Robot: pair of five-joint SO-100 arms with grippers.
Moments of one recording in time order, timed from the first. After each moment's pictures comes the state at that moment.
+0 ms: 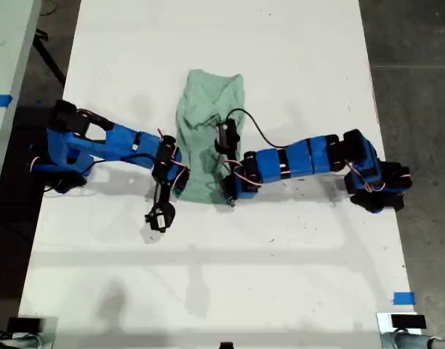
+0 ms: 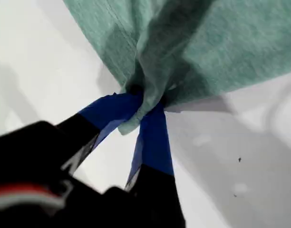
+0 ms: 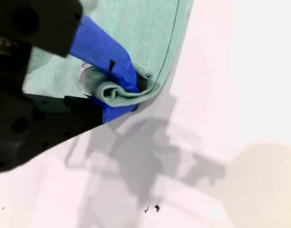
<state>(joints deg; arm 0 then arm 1) 2.8 63.1 81.7 74.5 9.1 -8.4 54.1 62.8 65.8 -16.3</state>
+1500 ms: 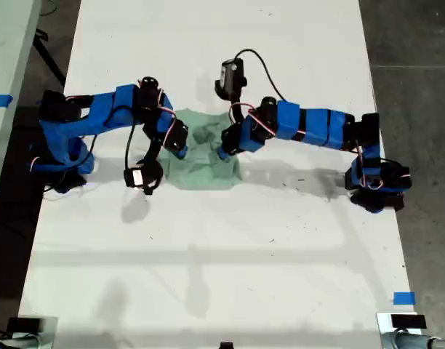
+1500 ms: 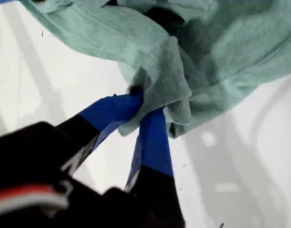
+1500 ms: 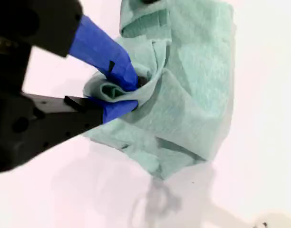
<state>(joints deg) -8.8 70.2 50.1 104.9 25.8 6.0 66.5 51.1 74.4 -34.6</state>
